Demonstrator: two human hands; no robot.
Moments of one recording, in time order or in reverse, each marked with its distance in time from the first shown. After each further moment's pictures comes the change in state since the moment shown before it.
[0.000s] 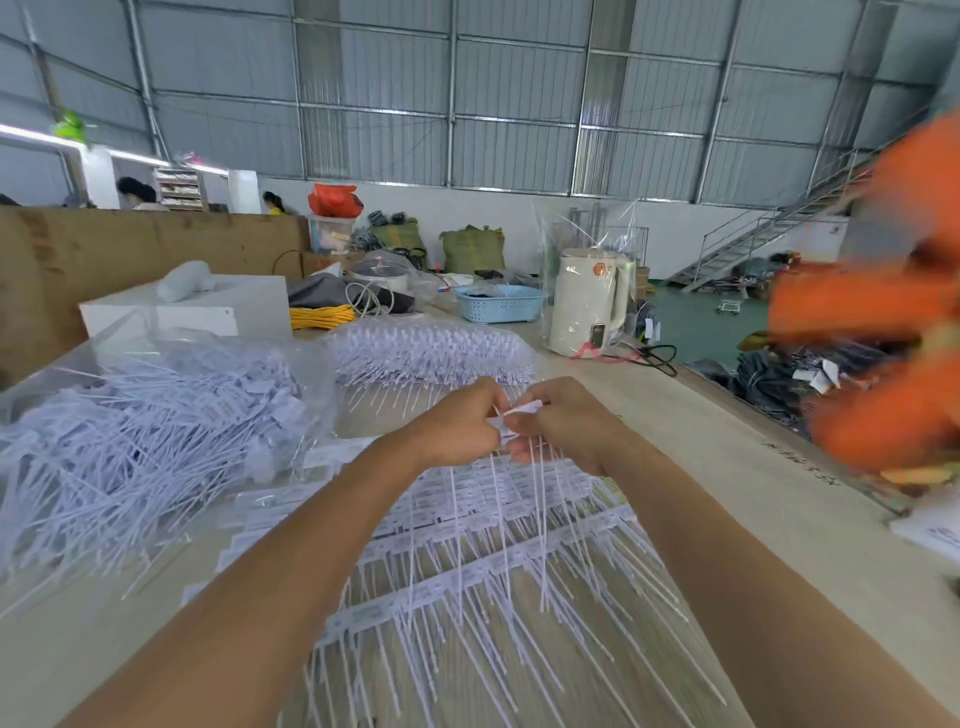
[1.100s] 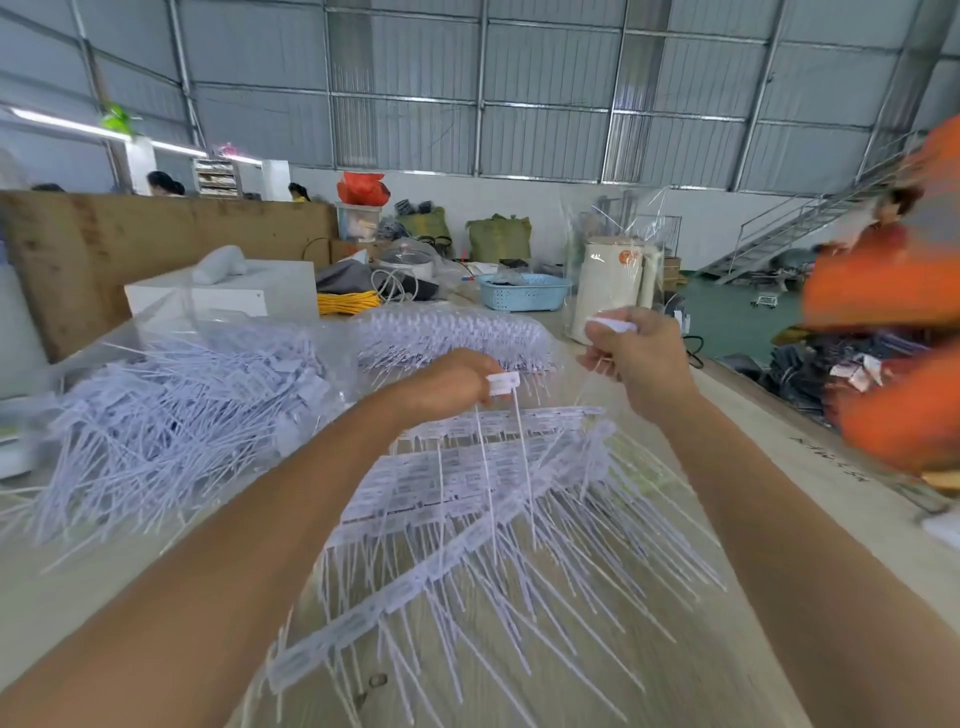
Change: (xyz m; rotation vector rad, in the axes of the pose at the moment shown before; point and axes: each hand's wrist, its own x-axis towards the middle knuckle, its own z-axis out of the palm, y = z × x) left_hand -0.012 0.011 -0.029 -0.038 0.055 -0.112; right_hand 0.011 -0.012 -0.042 0.304 0.399 -0.196
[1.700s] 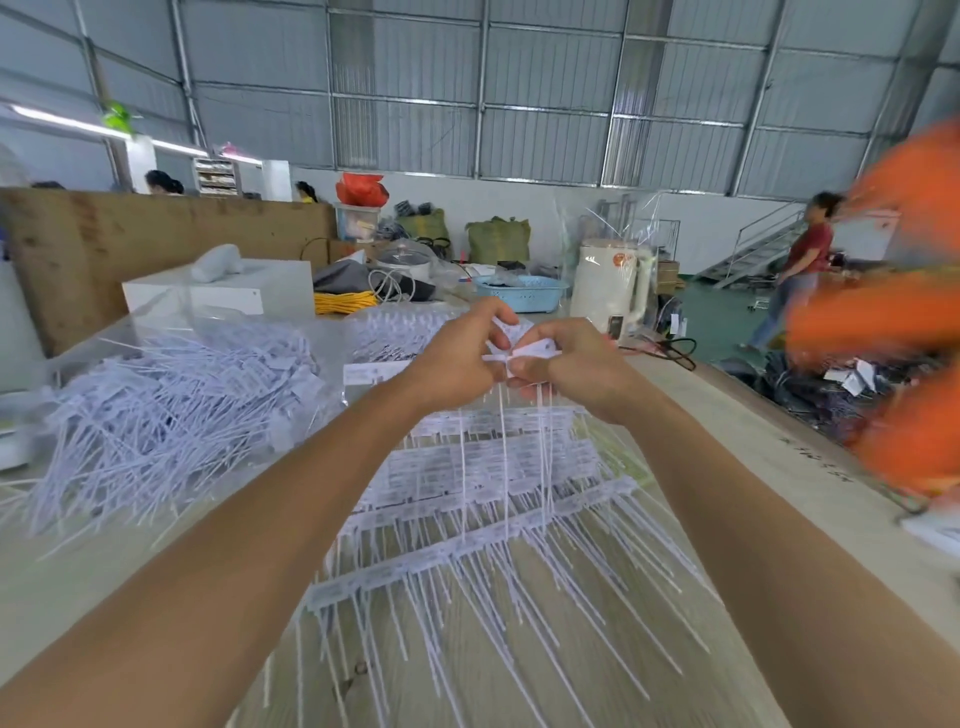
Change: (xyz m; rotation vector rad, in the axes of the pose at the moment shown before) left_hand 0.000 0.019 0.005 0.038 0.237 0.246; right_hand -0.023 -0.011 0.025 -0.360 -0.445 -0.097
